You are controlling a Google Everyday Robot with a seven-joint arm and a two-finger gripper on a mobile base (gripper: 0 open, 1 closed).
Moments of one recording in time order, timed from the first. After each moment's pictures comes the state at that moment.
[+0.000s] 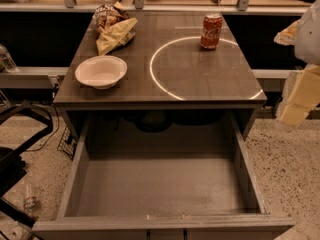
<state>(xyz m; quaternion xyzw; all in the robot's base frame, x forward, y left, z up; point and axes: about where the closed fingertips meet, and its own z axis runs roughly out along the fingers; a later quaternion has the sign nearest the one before) 0.438 -0.215 0.983 -0.60 0.78 -0.04 0.17</state>
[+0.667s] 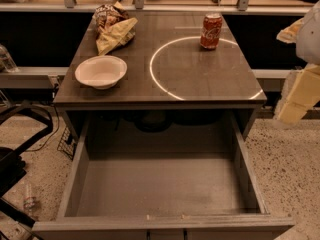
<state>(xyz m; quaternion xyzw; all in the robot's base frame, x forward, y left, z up) 0.444 -0.219 0.984 -0.59 0.78 -0.05 0.19</state>
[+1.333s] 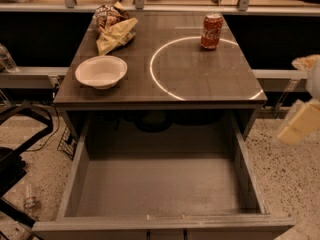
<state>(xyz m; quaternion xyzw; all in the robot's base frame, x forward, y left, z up) 0.455 -0.258 0.924 -0.53 0.81 -0.03 0.26</state>
